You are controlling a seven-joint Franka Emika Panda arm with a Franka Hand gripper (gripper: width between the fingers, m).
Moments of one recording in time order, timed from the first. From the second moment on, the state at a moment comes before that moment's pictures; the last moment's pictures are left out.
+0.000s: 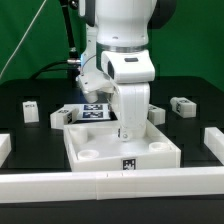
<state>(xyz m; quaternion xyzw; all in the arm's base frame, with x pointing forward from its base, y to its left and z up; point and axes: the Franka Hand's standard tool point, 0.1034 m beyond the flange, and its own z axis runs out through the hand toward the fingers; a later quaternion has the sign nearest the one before) 0.456 -0.004 0.012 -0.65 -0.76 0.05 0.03</state>
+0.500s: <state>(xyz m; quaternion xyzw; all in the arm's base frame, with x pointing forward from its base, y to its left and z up) 0.455 -0.004 0.012 -0.65 -0.76 0.05 0.03</state>
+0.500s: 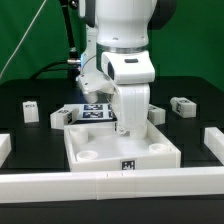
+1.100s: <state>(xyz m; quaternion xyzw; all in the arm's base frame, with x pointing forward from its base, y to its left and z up) 0.459 -0.004 0.013 -0.65 -0.76 0.04 0.03</state>
